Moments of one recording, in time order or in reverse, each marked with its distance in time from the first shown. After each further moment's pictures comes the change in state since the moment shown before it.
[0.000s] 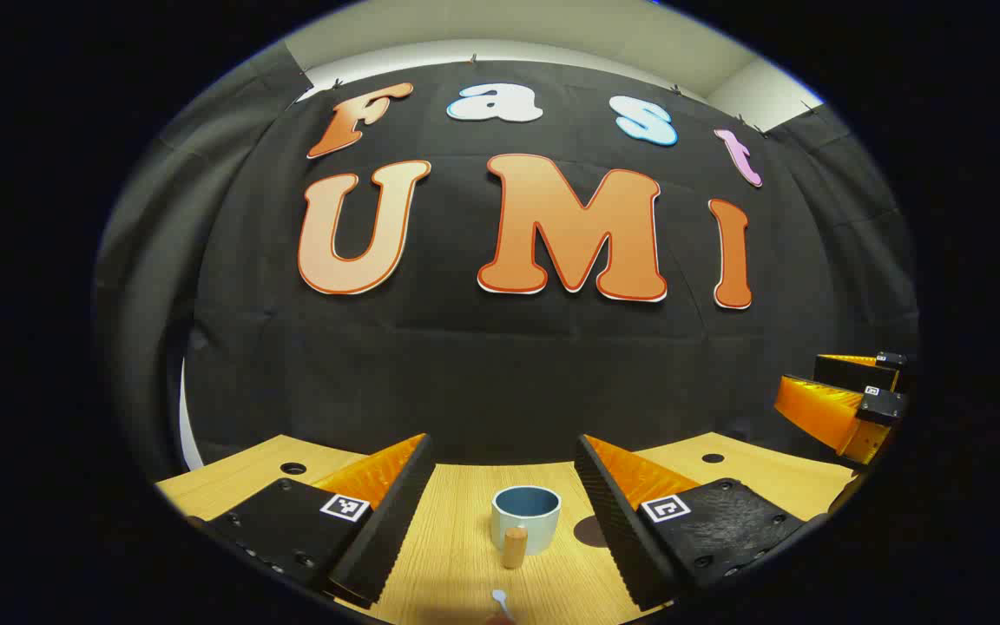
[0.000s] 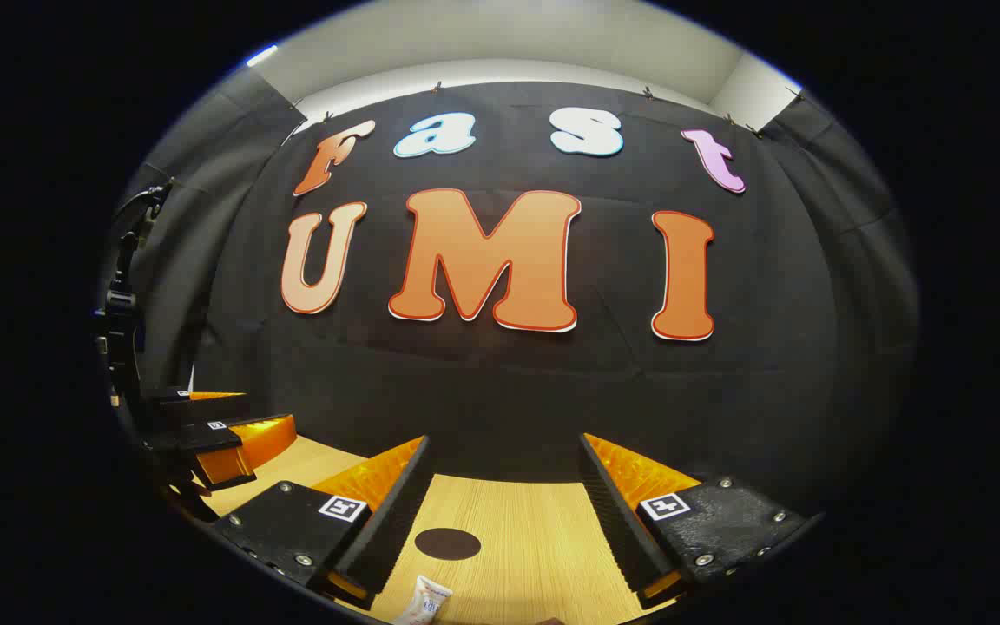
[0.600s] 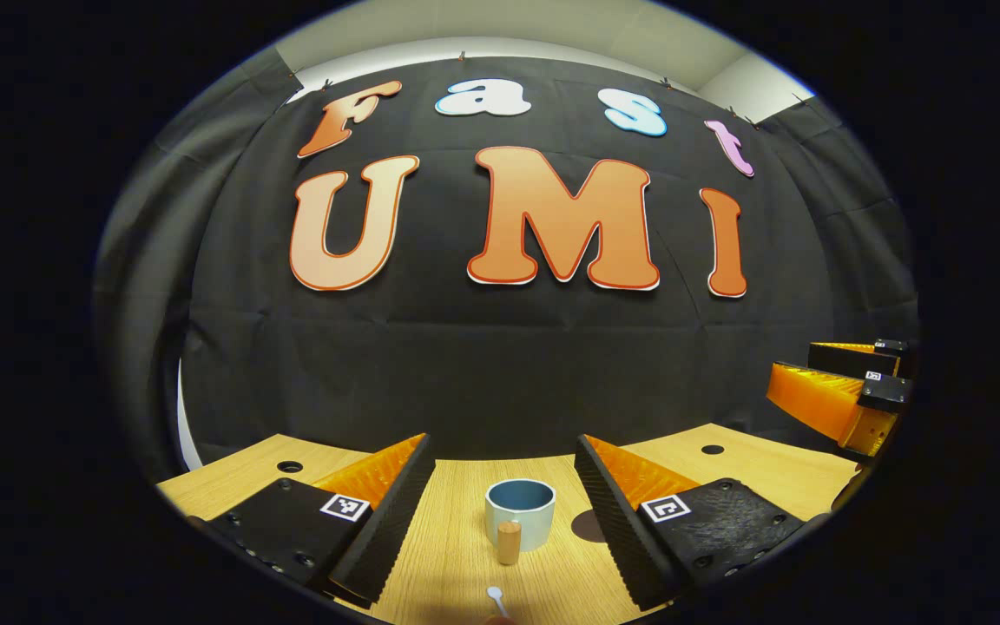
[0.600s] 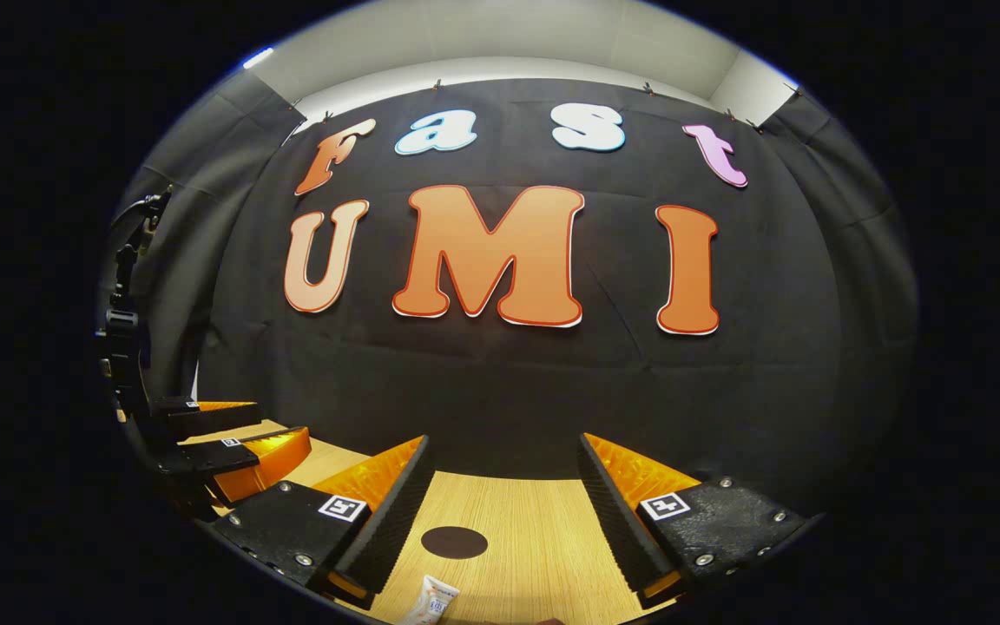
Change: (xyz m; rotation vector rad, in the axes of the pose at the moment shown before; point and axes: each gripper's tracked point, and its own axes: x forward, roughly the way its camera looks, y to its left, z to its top) left arm -0.001 -0.010 -0.010 0.034 0.017 -0.008; right arm 0.001 0.004 -0.003 0.005 0.007 0.008
